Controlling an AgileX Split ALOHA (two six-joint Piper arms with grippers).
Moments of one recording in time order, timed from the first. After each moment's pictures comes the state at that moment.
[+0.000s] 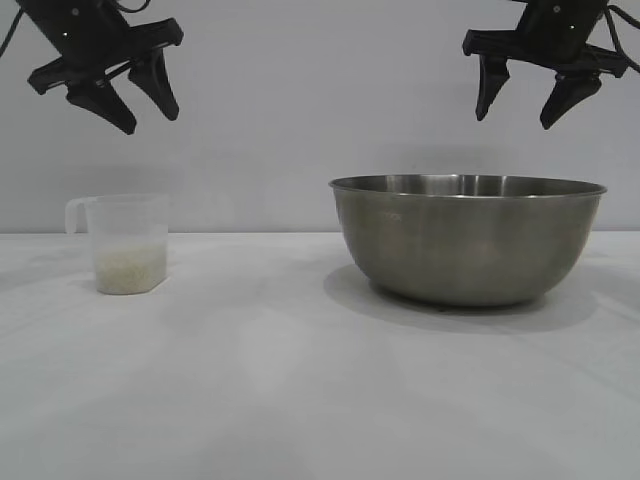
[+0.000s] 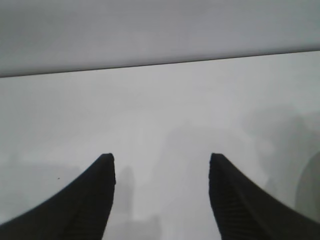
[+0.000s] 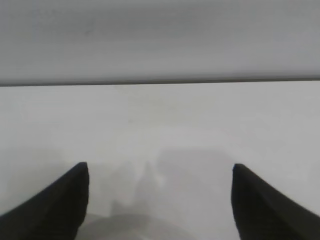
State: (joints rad) left arm -0.09 2.06 -1.64 -0.66 0.49 0.47; right arm 0.12 2.15 -1.86 0.17 0.68 -0.01
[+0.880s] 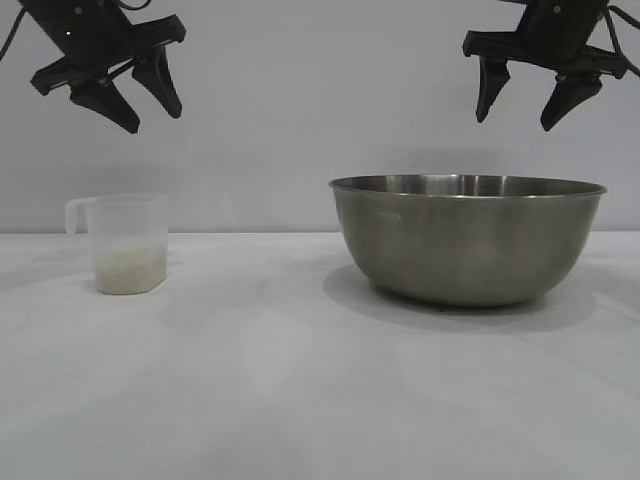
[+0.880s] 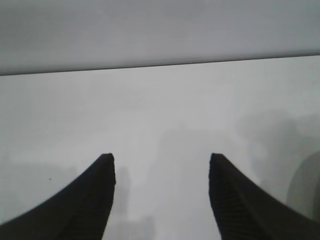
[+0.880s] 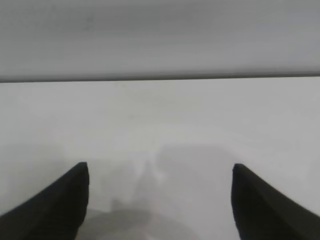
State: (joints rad) left arm -0.09 2.06 -1.64 -0.67 0.49 0.47; right arm 0.12 2.15 -1.89 0.17 0.76 -0.03
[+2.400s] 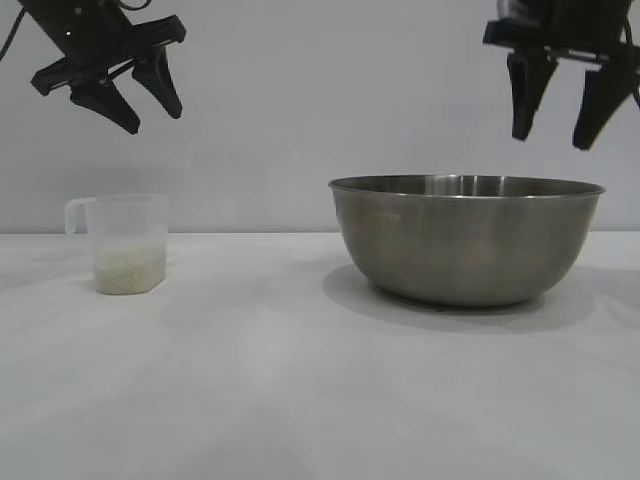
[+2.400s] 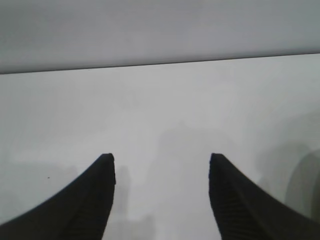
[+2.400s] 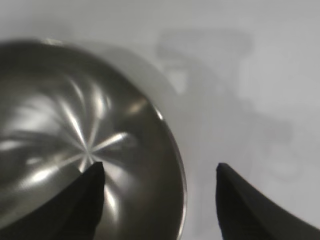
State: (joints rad) left arm -0.09 2.06 -1.64 -0.67 0.49 0.47; right arm 0.12 2.11 -1.74 0.20 1.23 -0.08
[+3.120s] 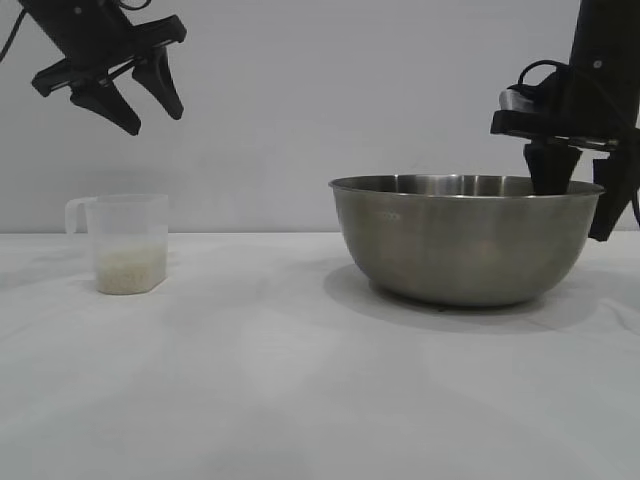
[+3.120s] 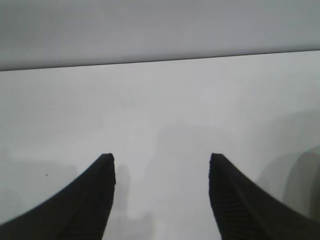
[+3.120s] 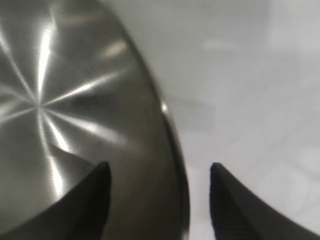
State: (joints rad) left arm -0.09 2.06 -1.64 -0.66 0.52 0.47; right arm 0.12 2.20 -1.72 0.23 1.22 -0.11
